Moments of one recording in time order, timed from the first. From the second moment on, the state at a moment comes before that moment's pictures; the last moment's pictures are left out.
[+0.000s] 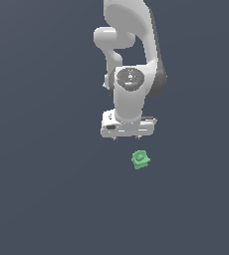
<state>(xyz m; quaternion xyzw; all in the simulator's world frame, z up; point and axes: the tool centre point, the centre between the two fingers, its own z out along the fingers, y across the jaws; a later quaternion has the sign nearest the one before) -0.005 0.051 0.150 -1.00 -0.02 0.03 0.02</state>
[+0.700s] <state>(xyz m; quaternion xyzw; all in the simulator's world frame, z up) 0.001 0.057 0.144 -1.00 0.05 0.03 0.02</state>
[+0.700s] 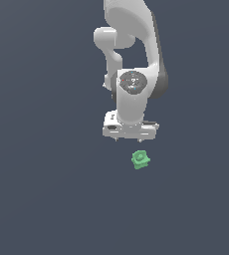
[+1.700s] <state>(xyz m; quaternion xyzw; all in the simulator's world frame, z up) 0.019 0.083 0.122 -0.96 0.29 0.02 0.01</state>
